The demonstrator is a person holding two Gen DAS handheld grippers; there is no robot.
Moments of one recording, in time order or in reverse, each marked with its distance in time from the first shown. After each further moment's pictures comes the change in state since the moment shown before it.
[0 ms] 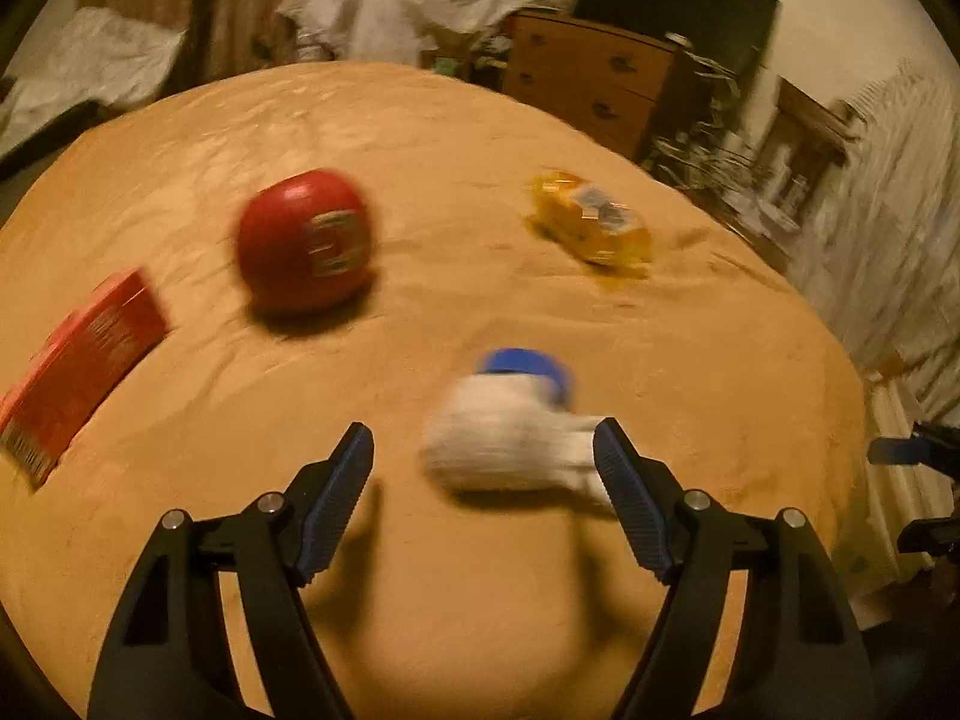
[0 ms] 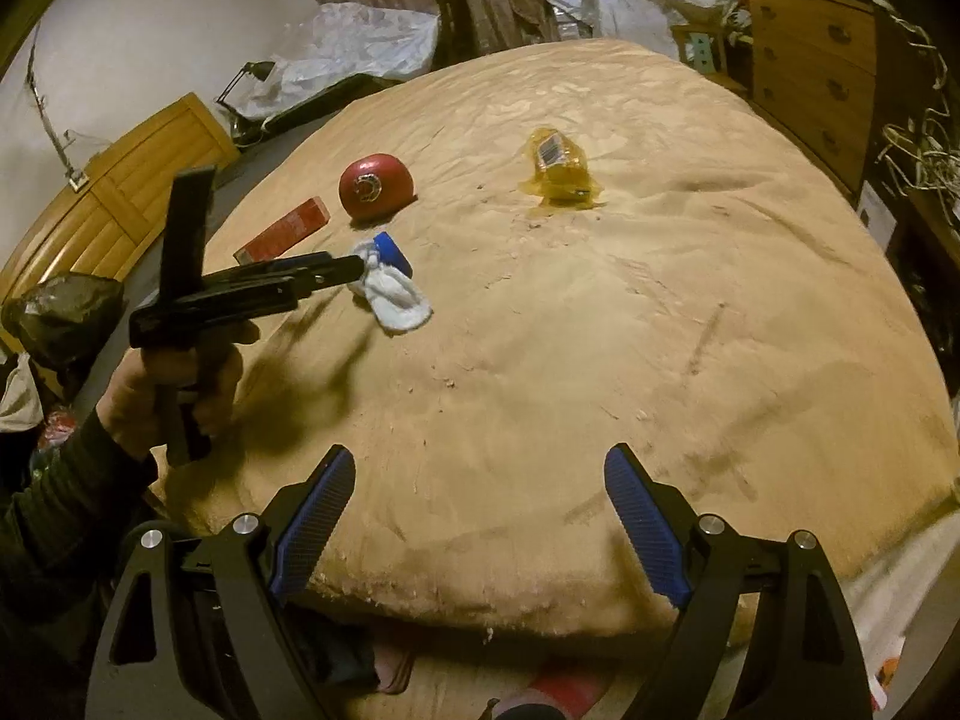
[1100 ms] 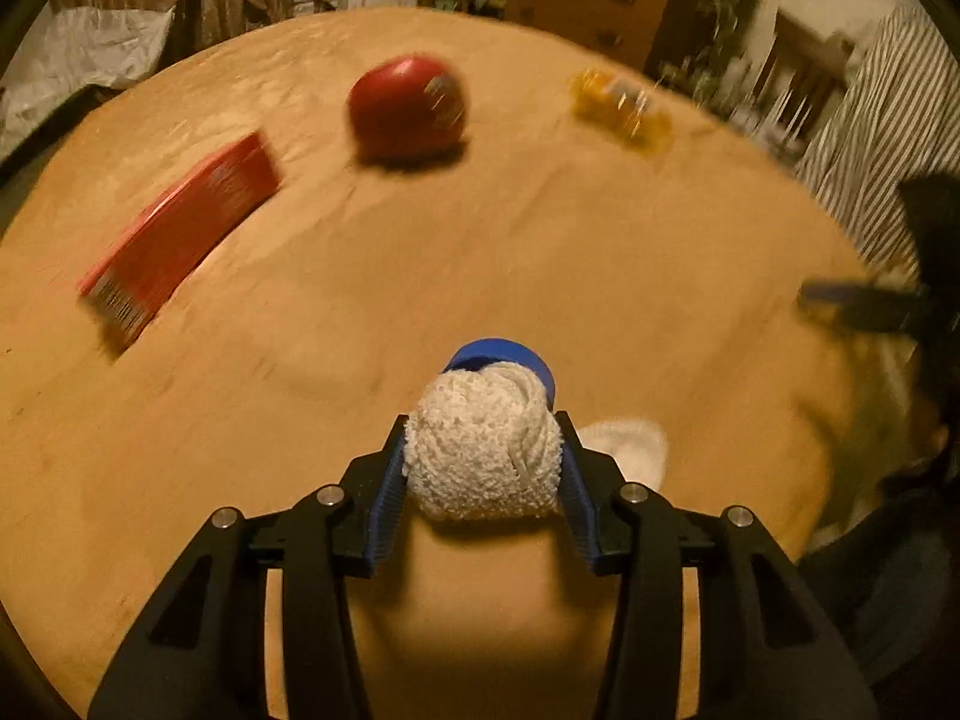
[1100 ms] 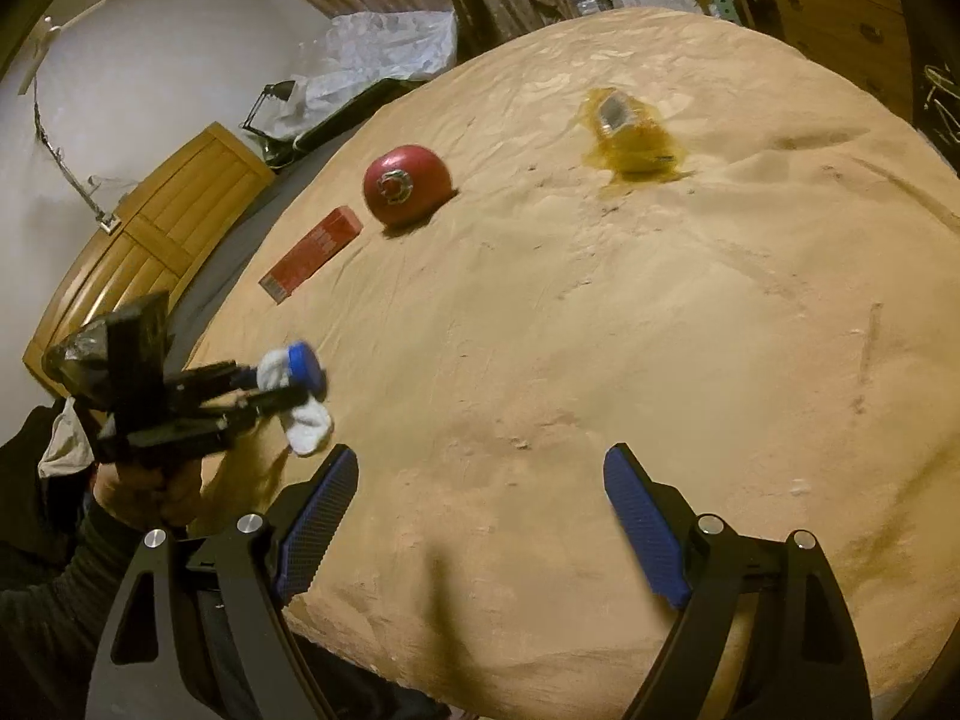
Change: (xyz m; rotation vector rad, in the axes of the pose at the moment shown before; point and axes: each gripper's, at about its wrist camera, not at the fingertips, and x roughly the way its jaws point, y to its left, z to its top) left arm -0.026 0.033 -0.060 0.109 0.179 0.055; right arm 0.071 0.010 0.024 0.090 0.007 0.178
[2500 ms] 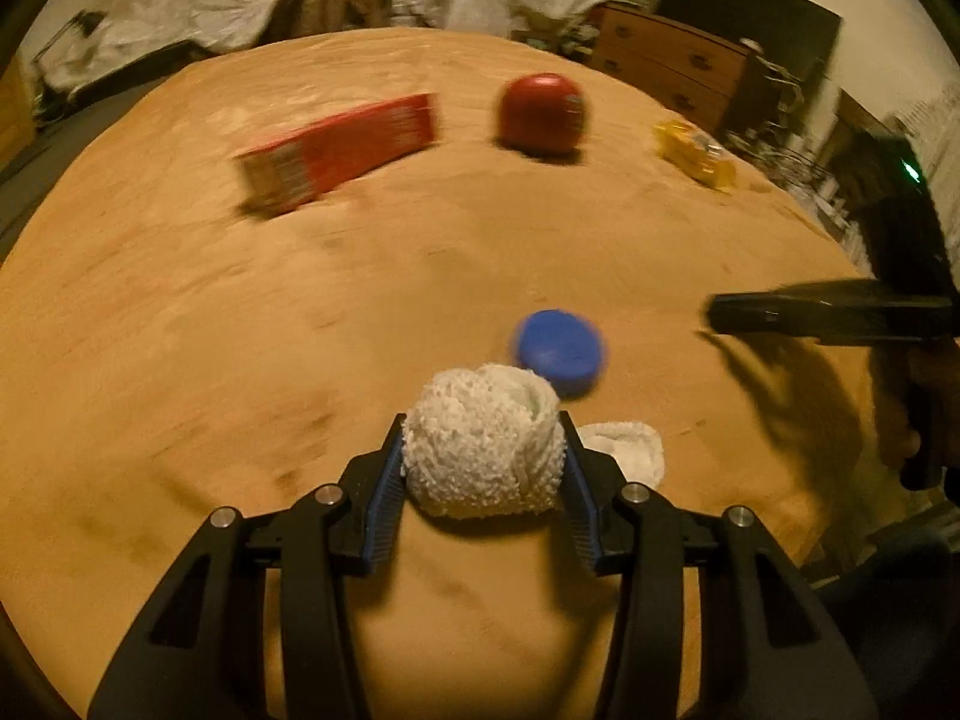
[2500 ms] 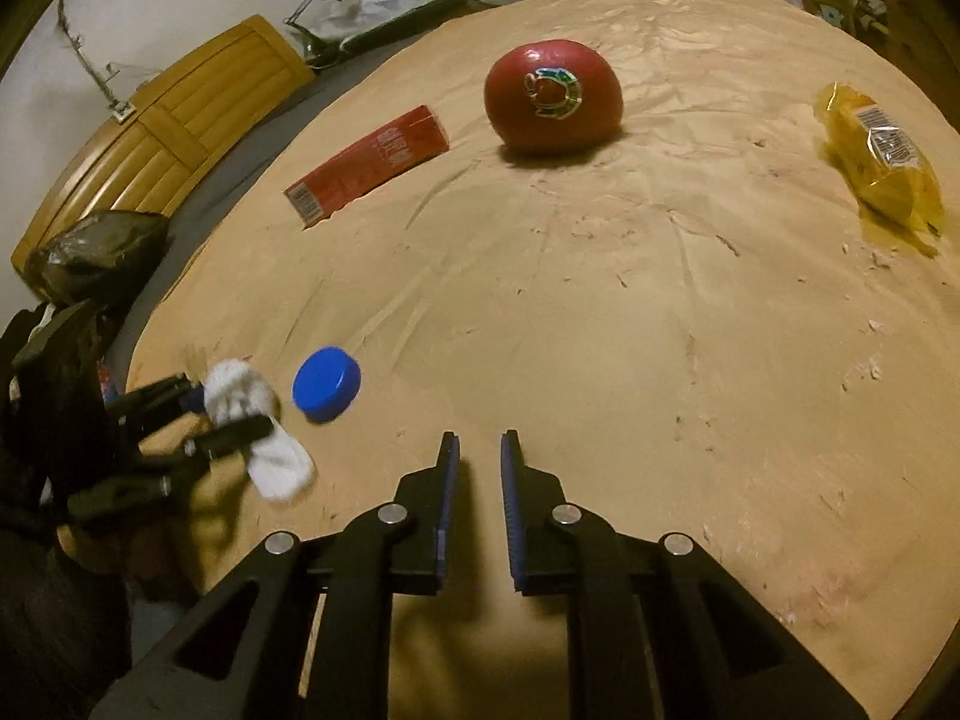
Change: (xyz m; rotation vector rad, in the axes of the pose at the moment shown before) left arm -0.040 0.043 -0.064 -0.229 -0.114 0.056; right arm 0.107 0.081 0.036 -0.192 0.180 -0.001
